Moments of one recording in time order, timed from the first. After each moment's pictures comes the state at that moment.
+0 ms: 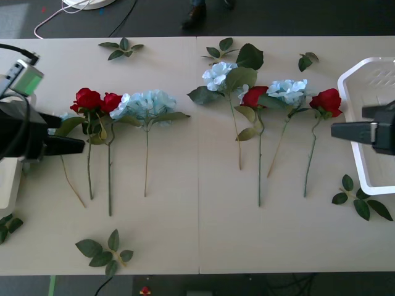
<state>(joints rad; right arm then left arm) 0.11 -1.12 -0.28 -2.27 -1.45 1.01 1.58 -0.01 1.52 -0.07 -2.11 1.87 0.74 -1.88</state>
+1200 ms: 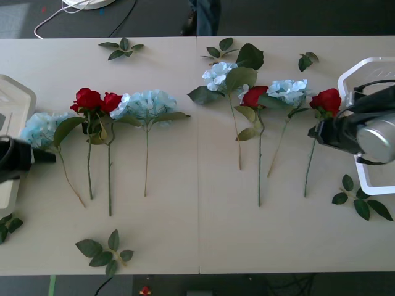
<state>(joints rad) -0.46 -0.89 0.46 -1.57 -0.63 1.06 0.72 -0.39 1.63 -0.77 -1.86 1.61 0.59 -0.95</state>
